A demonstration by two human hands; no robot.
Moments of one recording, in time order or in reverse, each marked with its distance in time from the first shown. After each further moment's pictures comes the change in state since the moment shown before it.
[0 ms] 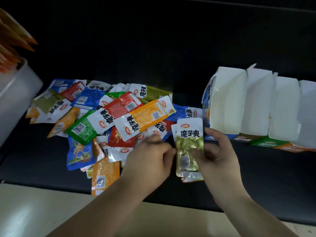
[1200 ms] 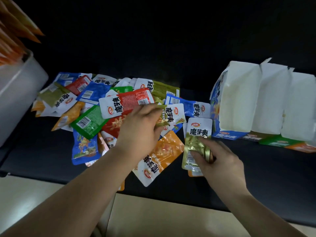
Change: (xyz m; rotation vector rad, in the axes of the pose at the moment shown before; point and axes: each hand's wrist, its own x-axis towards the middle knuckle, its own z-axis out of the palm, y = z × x) left_hand 0.045 -0.045 -0.021 0.269 0.086 0.048; right_hand 0.017 0.044 -0.005 -0.744 0.065 -0.361
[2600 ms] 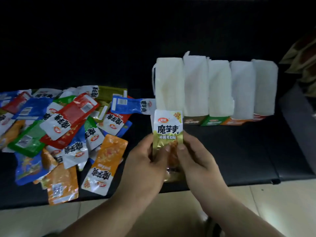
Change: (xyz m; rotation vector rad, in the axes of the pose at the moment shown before) left_hand -0.048 0.183 -0.016 -1.044 -0.185 -0.472; right_hand -0.046 -0.005 -0.097 0.871 -0.103 0.356
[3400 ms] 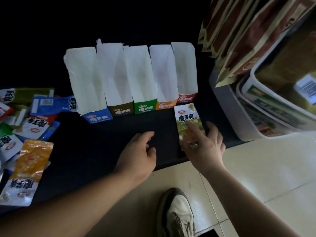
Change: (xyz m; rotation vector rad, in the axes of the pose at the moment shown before) left_hand 0.011 -0.027 0.156 0.545 -0.299 0.099; right_hand 0.012 0.092 -0.215 -1.006 0.447 0.088
